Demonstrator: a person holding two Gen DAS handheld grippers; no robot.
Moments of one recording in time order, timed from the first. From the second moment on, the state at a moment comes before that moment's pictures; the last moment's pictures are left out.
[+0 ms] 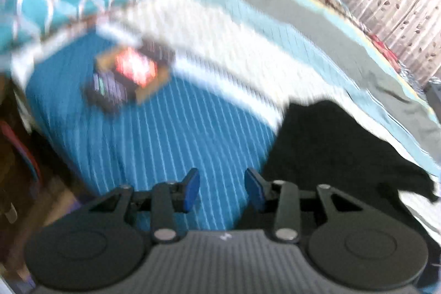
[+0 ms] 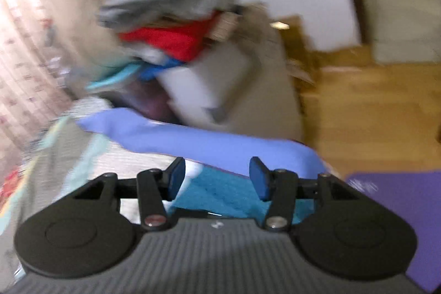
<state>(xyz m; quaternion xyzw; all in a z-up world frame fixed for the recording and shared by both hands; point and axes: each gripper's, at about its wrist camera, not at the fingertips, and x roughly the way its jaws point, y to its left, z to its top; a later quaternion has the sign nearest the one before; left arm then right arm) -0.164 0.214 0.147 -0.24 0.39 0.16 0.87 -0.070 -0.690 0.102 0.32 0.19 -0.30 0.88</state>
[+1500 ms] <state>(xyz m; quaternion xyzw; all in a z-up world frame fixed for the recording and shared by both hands) 0.078 0.095 0.135 0.01 0.34 0.06 0.94 0.333 -0.523 0.046 0.22 0.40 -0.18 0.87</state>
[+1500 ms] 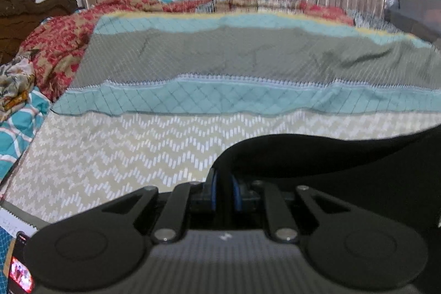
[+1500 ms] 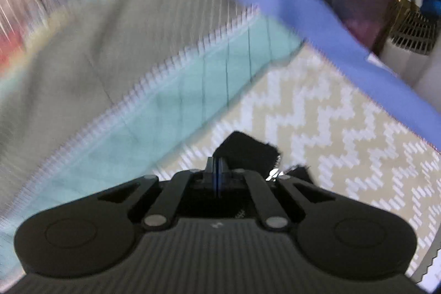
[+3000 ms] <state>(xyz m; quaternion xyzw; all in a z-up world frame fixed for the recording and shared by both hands) -0.205 0.167 0.106 -0.31 0.33 0.04 0.89 0.010 -0.493 0.126 0.29 0.36 0.08 0.88</state>
